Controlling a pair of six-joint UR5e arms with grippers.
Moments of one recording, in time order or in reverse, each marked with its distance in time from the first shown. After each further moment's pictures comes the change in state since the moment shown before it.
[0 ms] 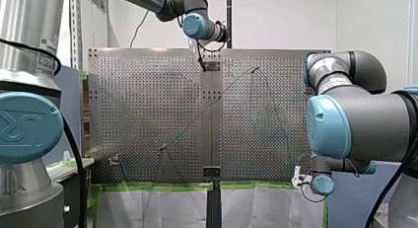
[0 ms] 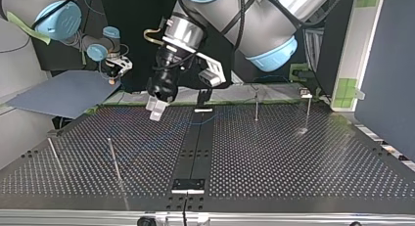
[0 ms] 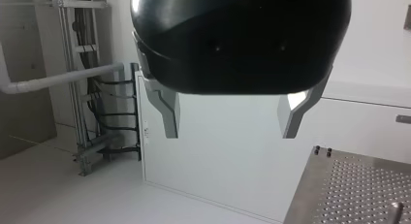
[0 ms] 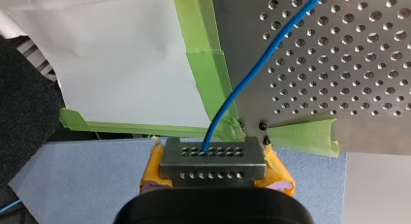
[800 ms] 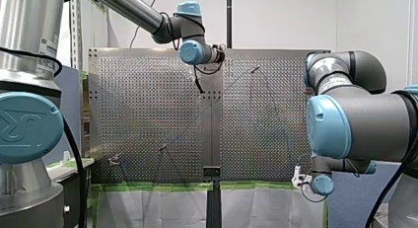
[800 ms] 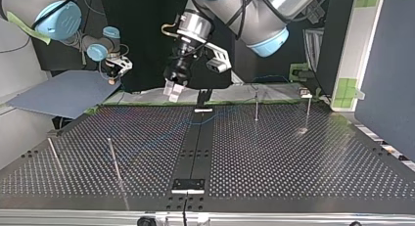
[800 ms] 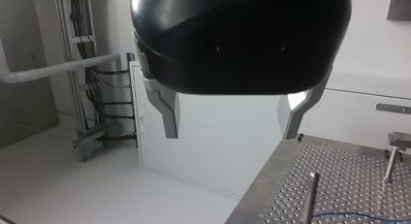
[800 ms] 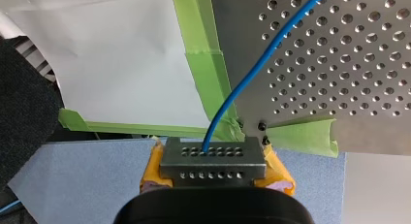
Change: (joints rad) left arm 0.001 0.000 -0.232 0.231 -0.039 -0.017; right arm 0.000 0.000 0.000 -0.002 0.000 0.000
